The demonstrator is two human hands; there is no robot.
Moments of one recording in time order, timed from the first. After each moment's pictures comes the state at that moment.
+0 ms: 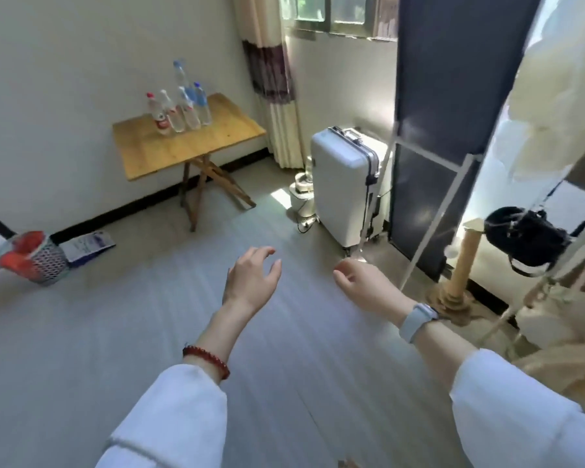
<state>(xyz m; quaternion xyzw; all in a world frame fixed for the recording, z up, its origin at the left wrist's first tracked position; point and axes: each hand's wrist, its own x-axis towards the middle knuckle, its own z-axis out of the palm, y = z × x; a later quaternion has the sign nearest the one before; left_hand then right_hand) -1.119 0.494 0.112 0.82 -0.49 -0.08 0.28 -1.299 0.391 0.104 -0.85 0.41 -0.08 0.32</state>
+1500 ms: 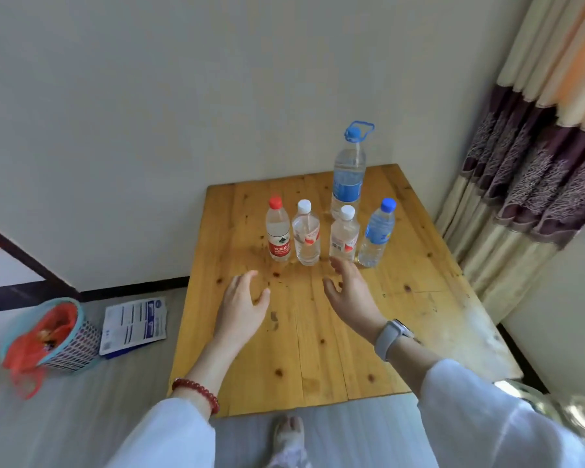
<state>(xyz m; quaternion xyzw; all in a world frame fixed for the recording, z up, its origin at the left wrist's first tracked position) -0.084 -0.083 0.064 0.90 -0.24 -0.06 0.35 -0.183 -0.258 0.068 -0.87 0.23 -0.16 0.40</state>
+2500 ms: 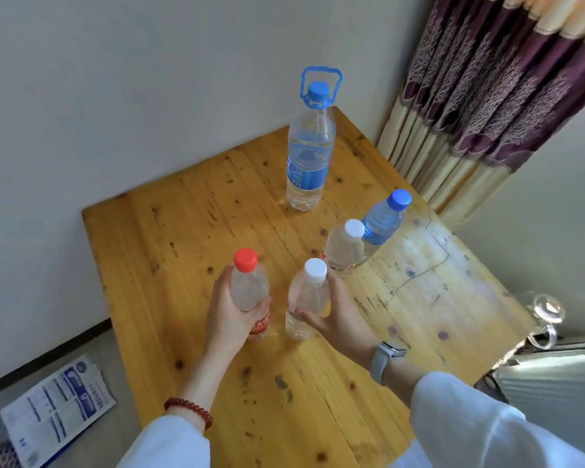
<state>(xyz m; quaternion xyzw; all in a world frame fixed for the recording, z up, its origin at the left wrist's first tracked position) 0.127 -0.187 -0.039 0.80 -0.34 -0.21 0.45 -0.046 -0.290 -0.017 -0.78 0.38 -0.14 0.48</state>
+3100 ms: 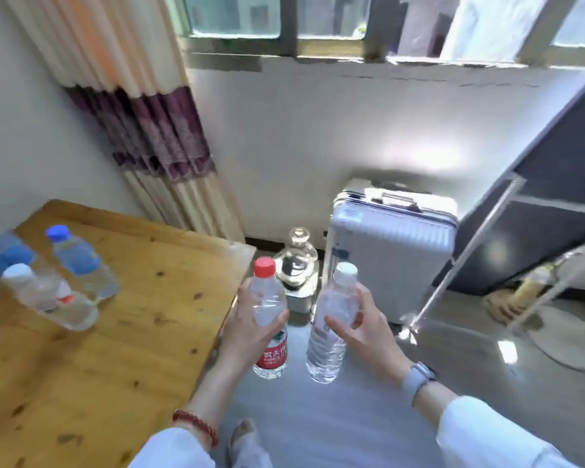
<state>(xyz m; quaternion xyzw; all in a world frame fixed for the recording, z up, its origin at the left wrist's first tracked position) -0.330 -0.167 0.026 0.59 -0.65 -0.36 0.31 -0.540 -0.111 0.035 -0.54 0.67 -0.38 0.35</state>
